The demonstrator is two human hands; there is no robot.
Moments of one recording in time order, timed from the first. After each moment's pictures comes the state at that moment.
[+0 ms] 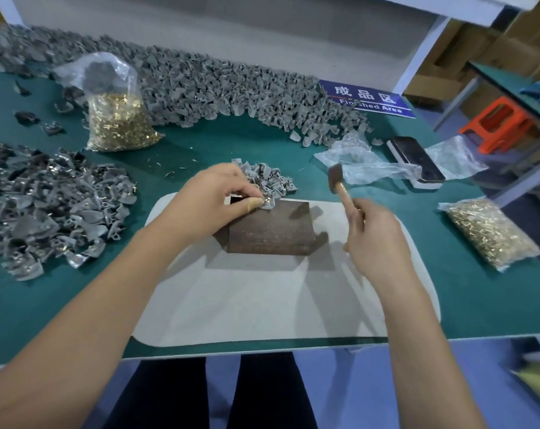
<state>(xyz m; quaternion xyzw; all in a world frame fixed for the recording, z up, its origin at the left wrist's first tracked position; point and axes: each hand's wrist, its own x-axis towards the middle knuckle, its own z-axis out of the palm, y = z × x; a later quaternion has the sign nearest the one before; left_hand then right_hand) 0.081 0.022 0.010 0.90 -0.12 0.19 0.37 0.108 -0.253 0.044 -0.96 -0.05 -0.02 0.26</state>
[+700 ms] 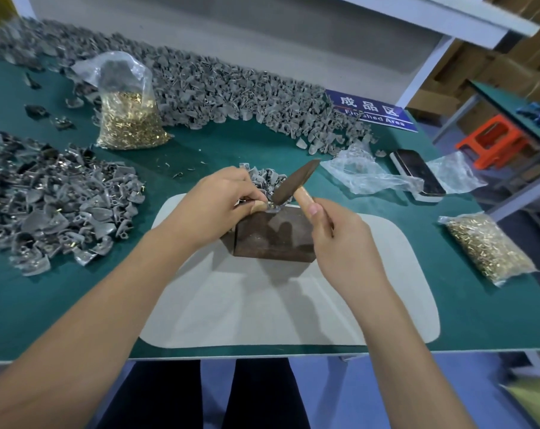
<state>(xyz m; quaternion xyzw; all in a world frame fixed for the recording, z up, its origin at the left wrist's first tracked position) 0.082 0.024 0.010 0.91 -0.14 0.22 0.32 0.077 -0.202 0.055 -0.93 -0.16 -0.03 0.33</state>
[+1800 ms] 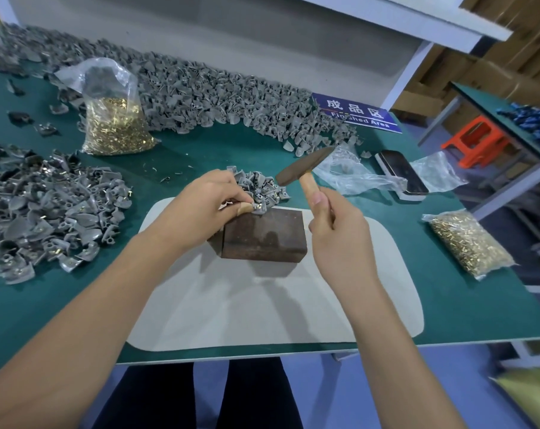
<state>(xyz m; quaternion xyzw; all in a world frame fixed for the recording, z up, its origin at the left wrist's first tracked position) 0.078 0.022 0.012 0.91 -0.12 0.21 0.35 0.080 -0.207 0.062 -0.90 -0.13 -0.08 0.40</state>
